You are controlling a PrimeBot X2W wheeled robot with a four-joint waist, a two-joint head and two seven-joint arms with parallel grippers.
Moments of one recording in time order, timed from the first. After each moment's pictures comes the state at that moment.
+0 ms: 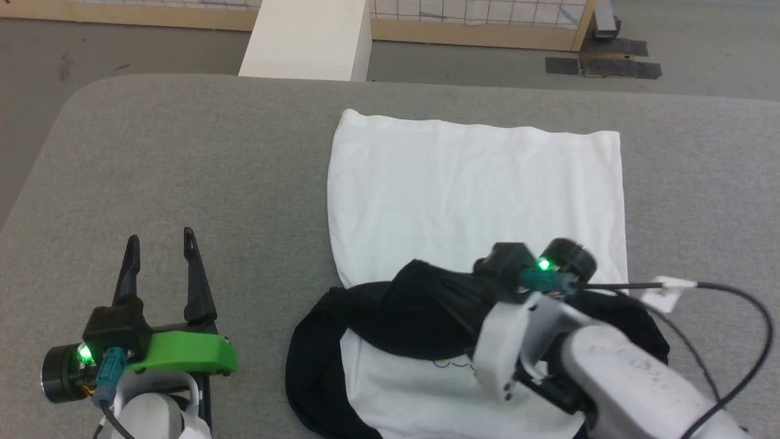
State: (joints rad) left arm -0.09 0.08 0.08 0.04 -0.08 0.06 -0.26; right arm -0.50 -0.35 0.79 0.12 0.49 0.13 0.15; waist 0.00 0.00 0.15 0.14
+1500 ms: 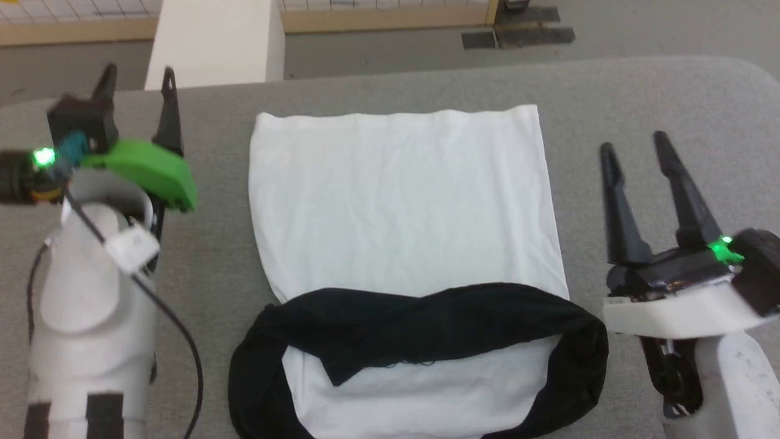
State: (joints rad) left arm -0.67 0.23 0.04 0.48 -0.04 -0.08 -0.15; right arm -0.21 -0.13 0.10 -0.09 0.29 0.13 -0.26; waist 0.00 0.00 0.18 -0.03
